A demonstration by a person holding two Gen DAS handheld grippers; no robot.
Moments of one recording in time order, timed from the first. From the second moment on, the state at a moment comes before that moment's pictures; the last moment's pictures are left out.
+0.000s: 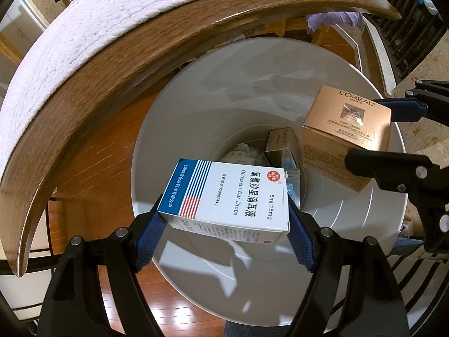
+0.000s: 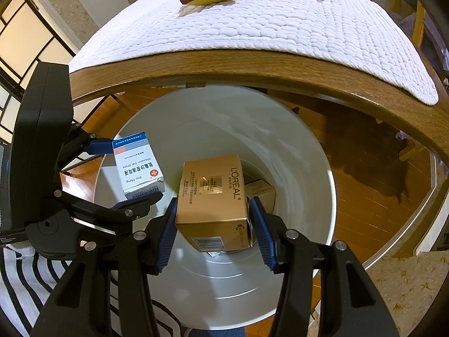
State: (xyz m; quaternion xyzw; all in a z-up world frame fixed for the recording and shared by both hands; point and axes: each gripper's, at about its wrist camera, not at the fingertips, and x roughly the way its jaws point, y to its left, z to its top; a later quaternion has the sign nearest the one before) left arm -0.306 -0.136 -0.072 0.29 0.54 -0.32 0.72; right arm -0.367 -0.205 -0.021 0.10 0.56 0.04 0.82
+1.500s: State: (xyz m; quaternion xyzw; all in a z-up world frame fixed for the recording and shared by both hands) left arm -0.272 -0.136 0.064 0.17 0.41 -0.33 0.84; right arm -0.336 -0.278 0.101 0.06 0.36 -0.09 0.93
